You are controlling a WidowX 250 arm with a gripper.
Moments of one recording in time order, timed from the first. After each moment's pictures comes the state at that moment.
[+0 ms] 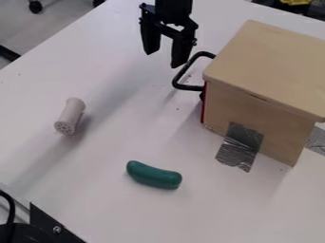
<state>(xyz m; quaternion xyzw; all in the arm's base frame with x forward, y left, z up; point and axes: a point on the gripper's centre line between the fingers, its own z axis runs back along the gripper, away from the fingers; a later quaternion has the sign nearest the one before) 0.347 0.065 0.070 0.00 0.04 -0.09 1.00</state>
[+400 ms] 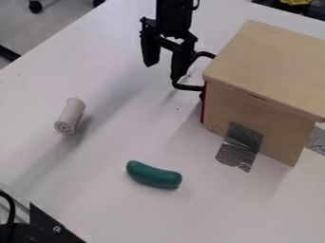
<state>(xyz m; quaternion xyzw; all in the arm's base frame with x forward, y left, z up) 0.347 0.062 0.053 -0.01 0.06 -0.08 0.99</state>
